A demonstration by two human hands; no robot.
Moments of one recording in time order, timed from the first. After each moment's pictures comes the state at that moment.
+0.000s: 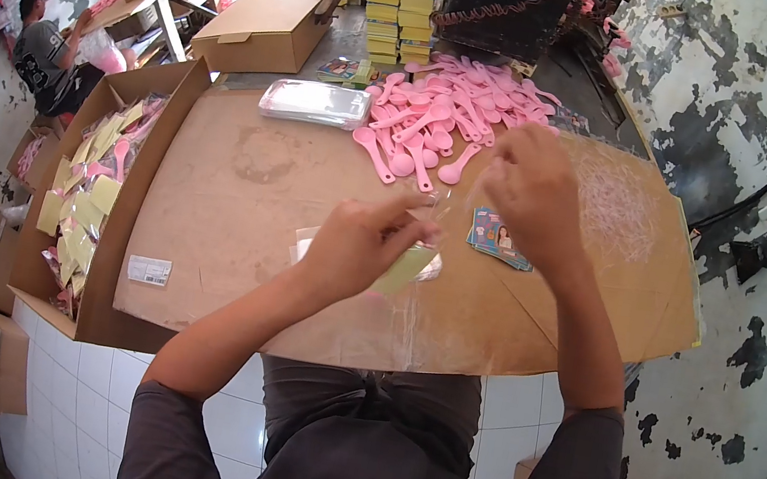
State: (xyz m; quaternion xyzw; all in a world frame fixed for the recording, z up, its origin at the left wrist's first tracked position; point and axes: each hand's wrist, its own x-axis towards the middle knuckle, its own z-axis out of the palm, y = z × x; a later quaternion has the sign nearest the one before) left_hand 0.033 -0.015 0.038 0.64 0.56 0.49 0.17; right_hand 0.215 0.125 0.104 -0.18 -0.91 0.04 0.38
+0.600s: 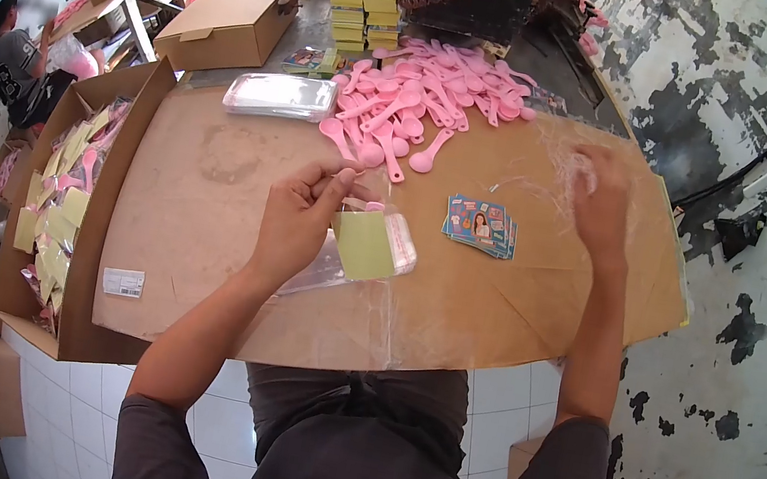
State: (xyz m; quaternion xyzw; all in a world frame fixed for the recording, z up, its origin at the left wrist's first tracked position) left_hand 0.008 -0.002 0.019 0.44 0.51 0.64 0.37; right_hand 0.339 0.219 0.062 -0.36 -0.85 -0.07 0.38
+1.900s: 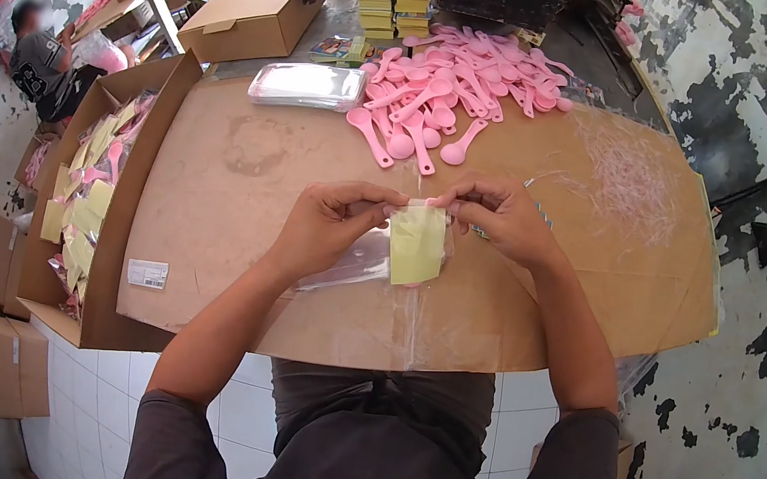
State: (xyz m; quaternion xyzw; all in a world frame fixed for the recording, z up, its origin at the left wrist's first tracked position) left_hand -0.003 -0.005 -0.001 0.53 0.52 0.56 0.37; right_hand 0.220 0.154 0.015 -0.14 -0.75 0.61 0.20
